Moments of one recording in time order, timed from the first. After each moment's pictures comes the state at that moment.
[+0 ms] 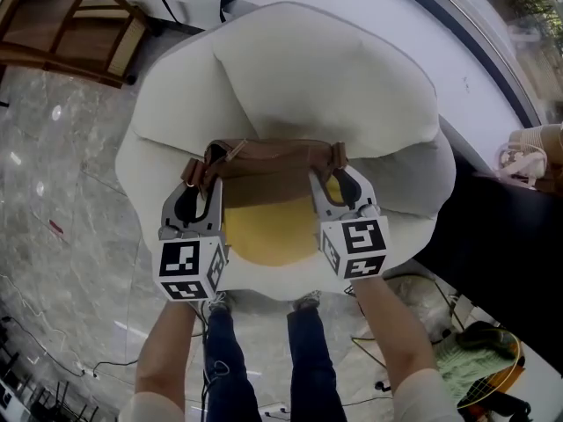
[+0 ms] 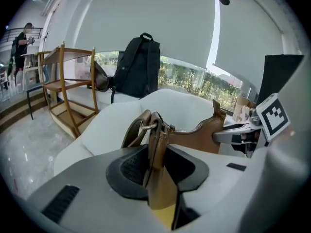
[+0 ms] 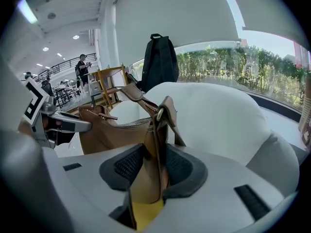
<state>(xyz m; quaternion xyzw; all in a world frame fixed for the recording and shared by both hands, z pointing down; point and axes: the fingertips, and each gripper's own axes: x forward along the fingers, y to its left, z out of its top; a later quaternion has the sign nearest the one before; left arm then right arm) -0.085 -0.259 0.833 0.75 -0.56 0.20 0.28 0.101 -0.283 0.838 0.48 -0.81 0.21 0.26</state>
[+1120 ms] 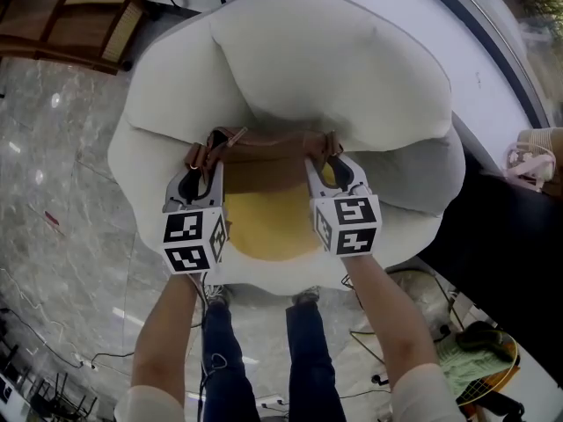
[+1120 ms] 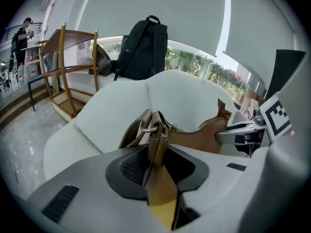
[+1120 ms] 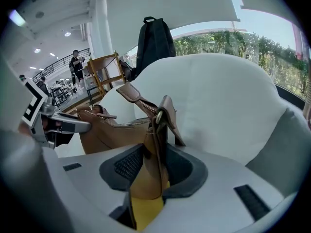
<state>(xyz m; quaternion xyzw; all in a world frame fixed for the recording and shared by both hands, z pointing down) -0.090 -0.267 0.903 0.72 -0.56 0.24 0.33 0.099 -0.290 0.908 0.47 -0.79 0.26 0.29</state>
